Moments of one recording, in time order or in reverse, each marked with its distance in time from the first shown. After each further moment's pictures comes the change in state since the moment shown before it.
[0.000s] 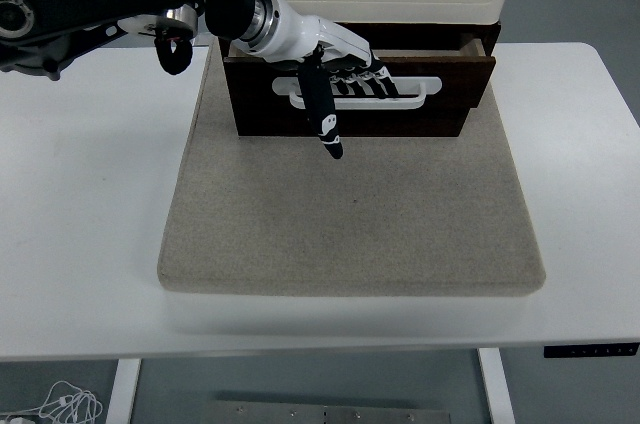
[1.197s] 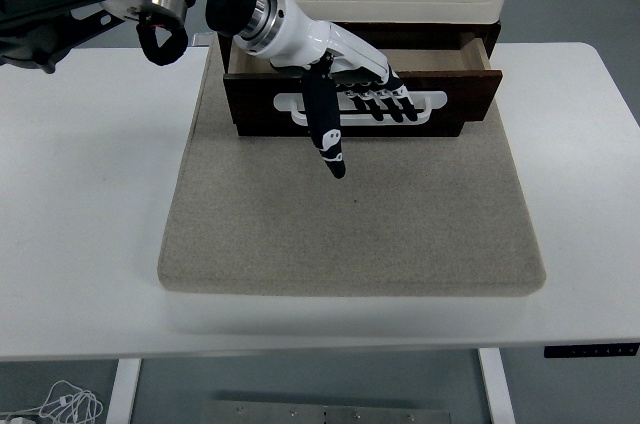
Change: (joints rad) left arm -0.008 0.017 -0.104 -0.057 -0.018 -0.144 0.003; right arm 0.000 0.000 0.000 0.000 0.000 0.000 0.000
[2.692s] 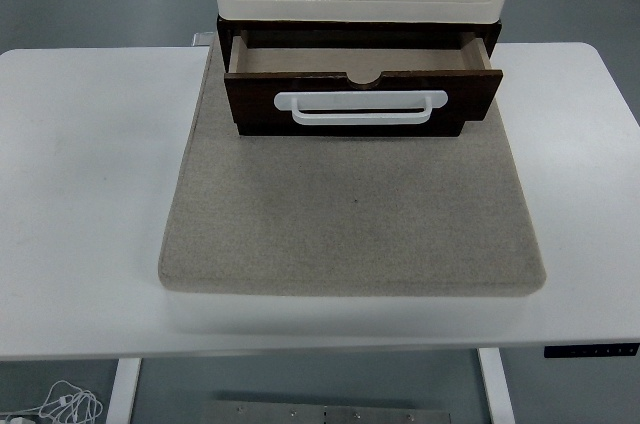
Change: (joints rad) left arm 0.039 0.042 -0.939 0.615 -0.218 0.497 -0.372; right arm 0.000 0.000 0.000 0.000 0.000 0.000 0.000
